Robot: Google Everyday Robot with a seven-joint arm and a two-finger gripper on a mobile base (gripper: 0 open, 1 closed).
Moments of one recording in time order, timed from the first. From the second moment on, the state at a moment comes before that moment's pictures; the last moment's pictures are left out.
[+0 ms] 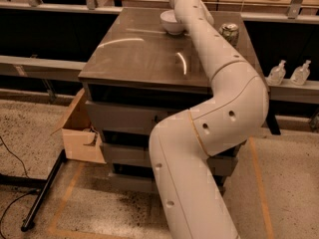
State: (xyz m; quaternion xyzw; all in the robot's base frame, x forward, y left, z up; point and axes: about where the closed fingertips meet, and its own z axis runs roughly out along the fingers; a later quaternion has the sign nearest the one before) arm 1.029 -0.083 1.012 -0.09 0.66 0.00 0.75
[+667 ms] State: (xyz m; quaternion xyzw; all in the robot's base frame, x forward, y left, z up) arm 1.037 -0.089 0.992 -0.08 0.66 0.00 0.75
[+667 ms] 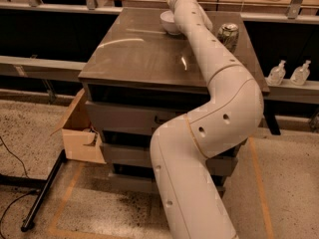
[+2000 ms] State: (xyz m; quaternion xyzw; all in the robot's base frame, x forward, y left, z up) arm 1.050 -0.095 0.952 -0.07 0.67 0.00 0.74
